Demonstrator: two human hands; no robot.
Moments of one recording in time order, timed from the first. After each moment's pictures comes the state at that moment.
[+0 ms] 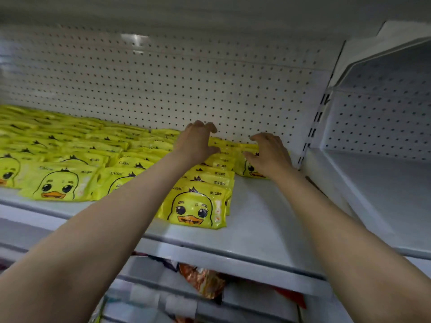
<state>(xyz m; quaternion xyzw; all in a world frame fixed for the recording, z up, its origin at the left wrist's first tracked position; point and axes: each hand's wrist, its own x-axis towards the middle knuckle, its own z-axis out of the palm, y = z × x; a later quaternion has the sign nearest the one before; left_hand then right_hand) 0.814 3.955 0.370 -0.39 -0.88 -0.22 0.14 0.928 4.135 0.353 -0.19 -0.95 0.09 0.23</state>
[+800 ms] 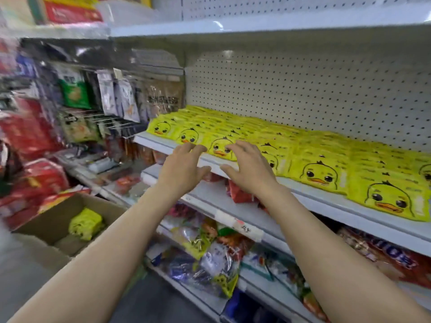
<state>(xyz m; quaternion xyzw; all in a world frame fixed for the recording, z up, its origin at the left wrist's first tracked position) 0.827 3.430 0.319 -0.22 -0.93 -0.17 0.24 0.861 3.621 0.329 0.07 -0.97 0.13 0.22</state>
